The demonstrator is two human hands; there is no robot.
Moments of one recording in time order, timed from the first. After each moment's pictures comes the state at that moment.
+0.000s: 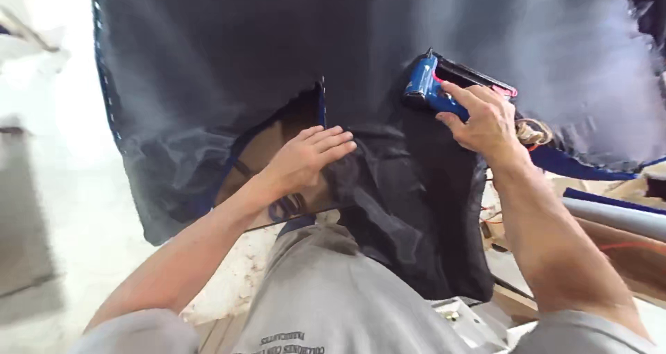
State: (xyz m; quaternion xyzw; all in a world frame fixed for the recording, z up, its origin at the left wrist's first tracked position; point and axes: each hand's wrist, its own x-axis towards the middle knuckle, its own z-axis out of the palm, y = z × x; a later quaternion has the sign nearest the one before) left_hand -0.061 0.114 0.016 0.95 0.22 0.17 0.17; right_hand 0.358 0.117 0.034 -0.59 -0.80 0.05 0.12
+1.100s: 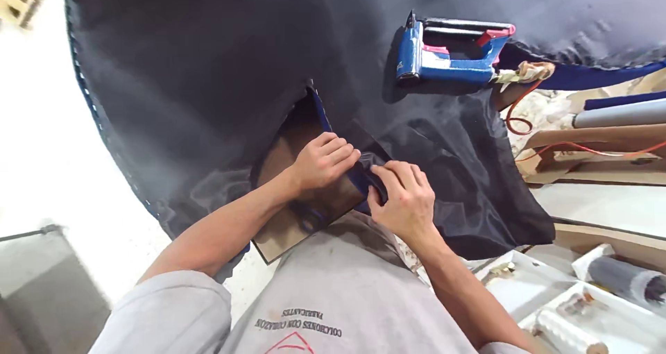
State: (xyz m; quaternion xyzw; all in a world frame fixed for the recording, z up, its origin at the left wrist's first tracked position) left_hand -0.061 0.147 -0.024 0.94 0.00 0.34 0.04; right_hand 0.095 -0.036 0.020 -0.74 -0.63 -0.02 0.23
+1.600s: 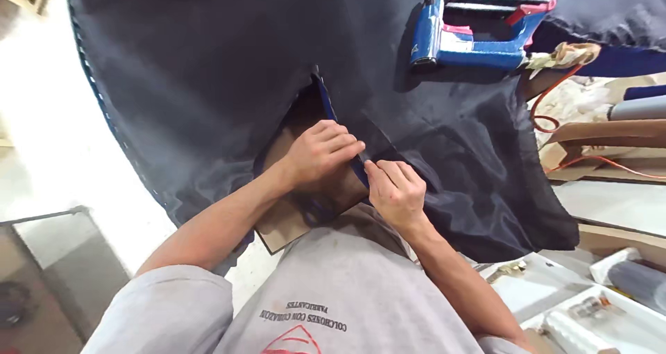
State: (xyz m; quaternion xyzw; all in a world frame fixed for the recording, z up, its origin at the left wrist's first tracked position) left_hand -0.074 0.156 -0.010 0.96 0.02 0.27 0.12; right_hand 0.084 -0.019 -0.012 -0.69 -0.64 -0.07 0.32
